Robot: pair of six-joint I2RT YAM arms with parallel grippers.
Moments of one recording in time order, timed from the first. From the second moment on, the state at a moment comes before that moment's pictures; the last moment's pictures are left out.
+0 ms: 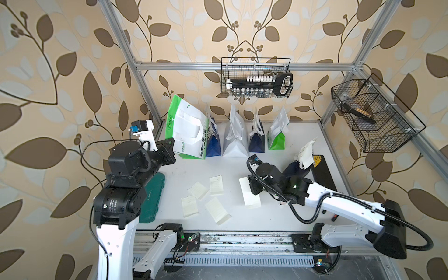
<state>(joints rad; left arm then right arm) -0.03 0.82 1.54 -0.96 0.16 -0.37 0.98 1.19 0.96 -0.48 0.27 0.39</state>
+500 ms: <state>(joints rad) -0.07 0.84 1.47 -0.82 0.61 -0.34 0.98 0.82 0.95 -0.65 0.38 0.36</state>
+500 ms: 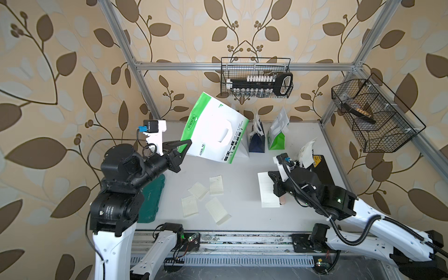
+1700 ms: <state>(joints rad) -0.56 1.21 1.24 -0.89 0.54 0.12 0.98 0.91 0.90 -0.35 0.12 0.08</state>
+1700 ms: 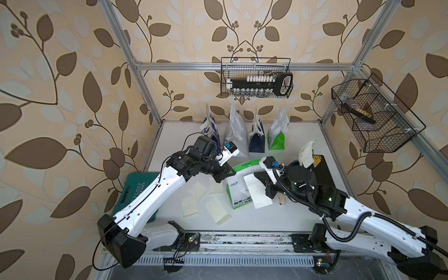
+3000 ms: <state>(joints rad) -0.57 1.21 1.25 -0.86 0.52 0.11 0.95 1.08 0.94 -0.20 0.14 0.02</state>
